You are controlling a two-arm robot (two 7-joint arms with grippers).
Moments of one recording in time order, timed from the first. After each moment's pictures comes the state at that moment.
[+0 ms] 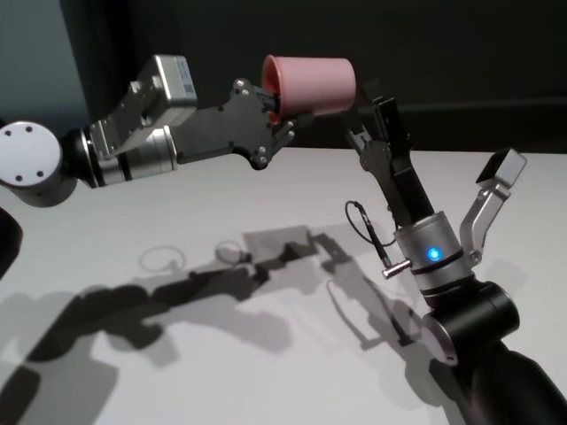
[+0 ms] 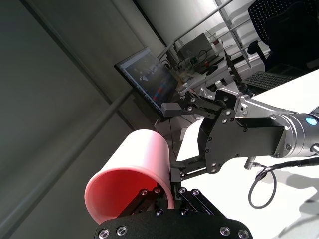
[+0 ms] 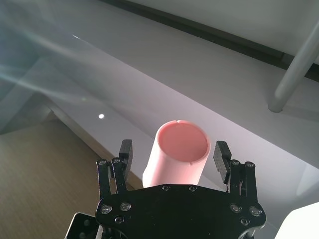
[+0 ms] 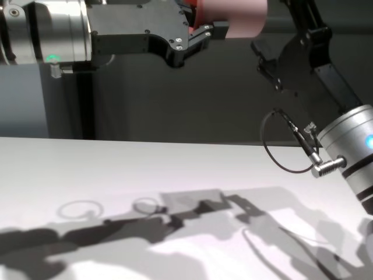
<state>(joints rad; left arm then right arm) -0.71 0.46 0.64 -1.23 -0.26 -0.36 -0.82 0.34 -0.03 -0.18 -1.11 1.38 0.25 0.89</state>
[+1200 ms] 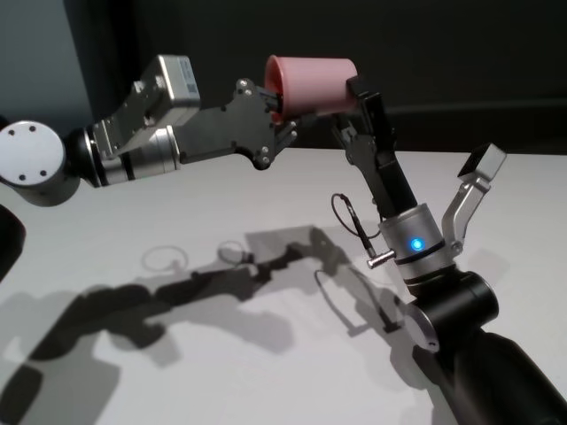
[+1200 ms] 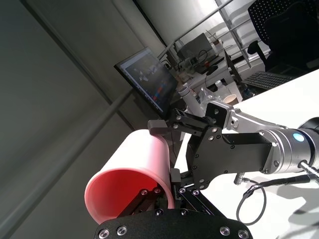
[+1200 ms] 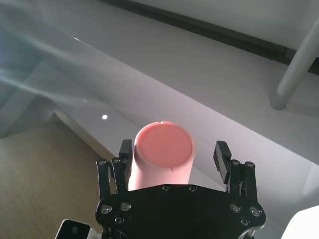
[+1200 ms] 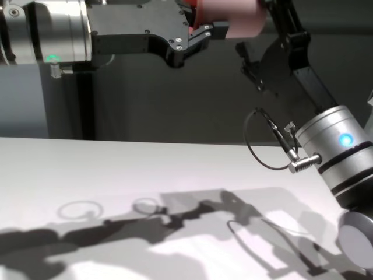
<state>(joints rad) -0.71 0.46 0.64 -1.23 -0.26 -0.36 -0.82 0.44 -0.04 -0.23 -0.96 1.43 0.22 0.94</state>
